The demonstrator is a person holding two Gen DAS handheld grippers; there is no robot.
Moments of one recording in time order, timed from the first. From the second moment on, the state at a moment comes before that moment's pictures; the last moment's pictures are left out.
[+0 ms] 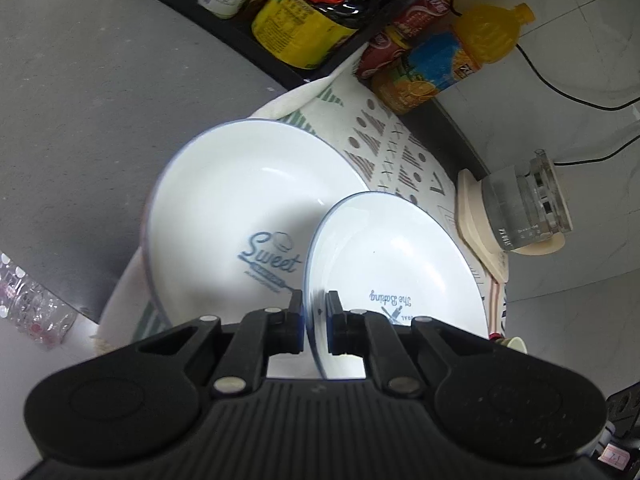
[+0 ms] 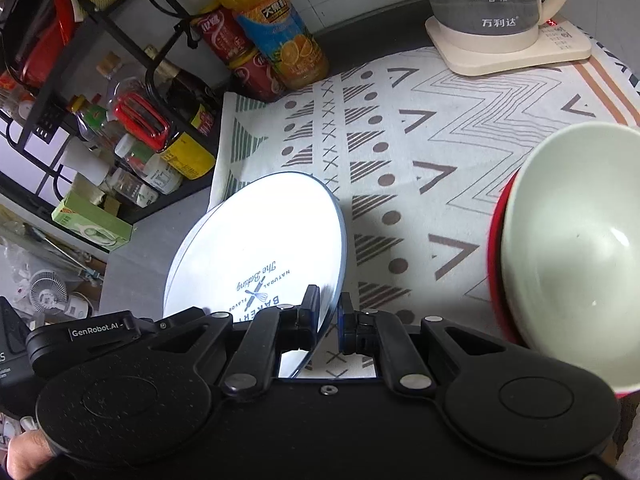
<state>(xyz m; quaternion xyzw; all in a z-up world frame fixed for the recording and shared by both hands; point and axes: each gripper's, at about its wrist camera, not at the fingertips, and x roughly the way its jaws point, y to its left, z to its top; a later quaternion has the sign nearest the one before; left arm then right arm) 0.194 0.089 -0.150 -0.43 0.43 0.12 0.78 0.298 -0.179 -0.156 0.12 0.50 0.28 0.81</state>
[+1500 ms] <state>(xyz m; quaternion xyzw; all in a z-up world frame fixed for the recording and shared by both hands) 0.204 0.122 -0.190 -0.41 0.47 0.14 0.76 0.298 -0.119 -0.184 0.07 0.52 0.23 0.82</state>
